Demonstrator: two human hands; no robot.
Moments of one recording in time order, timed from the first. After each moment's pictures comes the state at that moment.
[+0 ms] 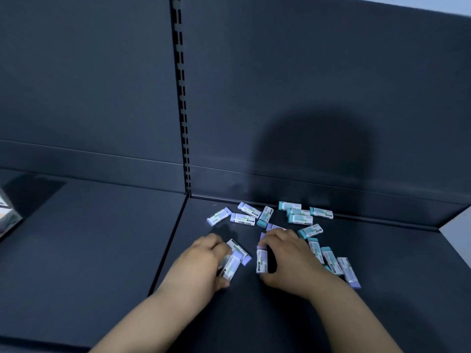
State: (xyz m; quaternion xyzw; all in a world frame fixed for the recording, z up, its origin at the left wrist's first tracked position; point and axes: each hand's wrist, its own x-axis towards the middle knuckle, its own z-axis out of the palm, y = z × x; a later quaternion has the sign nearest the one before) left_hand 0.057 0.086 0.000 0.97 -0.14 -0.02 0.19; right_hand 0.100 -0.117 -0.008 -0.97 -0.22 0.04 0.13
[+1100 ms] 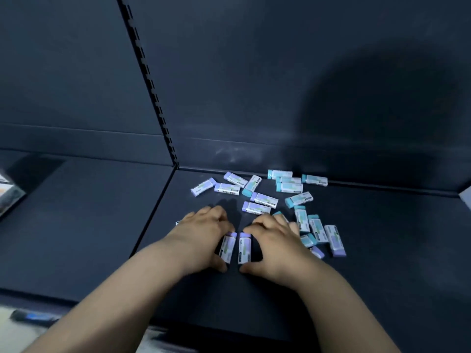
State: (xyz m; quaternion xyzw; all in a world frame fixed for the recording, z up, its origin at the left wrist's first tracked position) left_hand 0.069 0.038 0.009 0.97 -0.18 -0.14 0.04; right_hand 0.076 -0.140 -0.016 -0.95 -0.26 0.09 0.17
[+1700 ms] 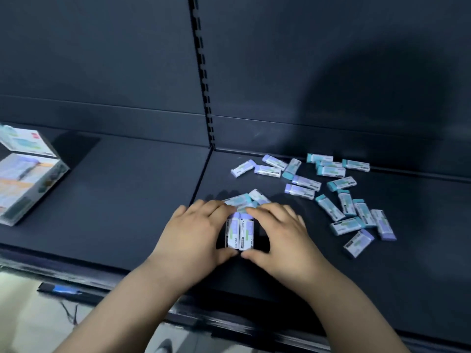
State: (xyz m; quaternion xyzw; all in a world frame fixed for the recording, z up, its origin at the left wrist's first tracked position) left_hand -0.002 0.110 0.011 0.99 -0.10 0.04 0.10; right_hand 0.028 -0.065 -0.007 -0.93 -0.27 0.01 0.25
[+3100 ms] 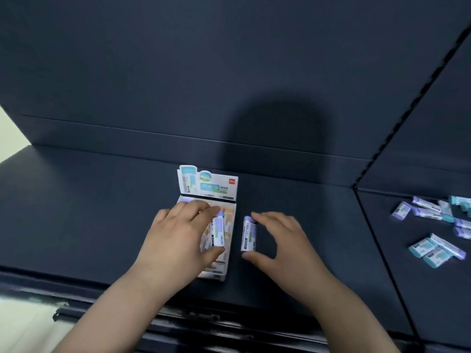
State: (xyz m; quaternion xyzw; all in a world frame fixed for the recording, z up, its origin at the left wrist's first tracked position) left_hand -0.008 0.512 0.037 0.99 -0.07 0.12 0.09; right_hand 0.018 0.314 0.019 -0.93 -0.21 -0.01 0.31
